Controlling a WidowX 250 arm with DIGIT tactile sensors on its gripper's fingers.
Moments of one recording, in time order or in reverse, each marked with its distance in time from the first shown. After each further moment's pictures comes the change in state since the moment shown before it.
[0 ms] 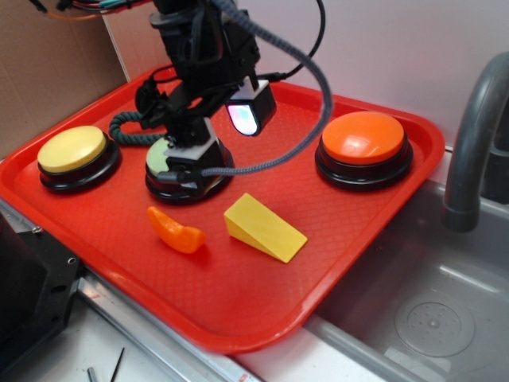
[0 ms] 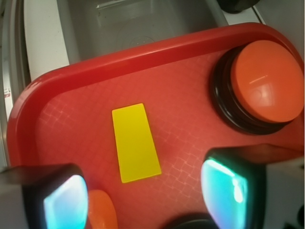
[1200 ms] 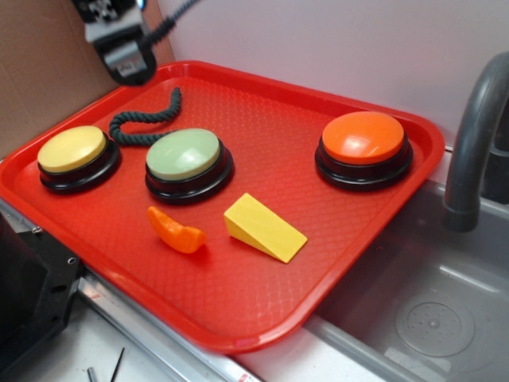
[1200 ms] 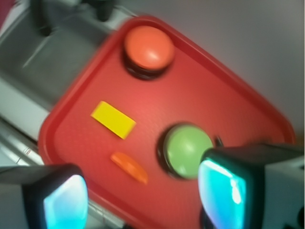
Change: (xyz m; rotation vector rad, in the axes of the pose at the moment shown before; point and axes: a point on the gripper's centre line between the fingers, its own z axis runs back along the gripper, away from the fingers) arm 0.004 -0.033 0.100 0.236 0.055 0.551
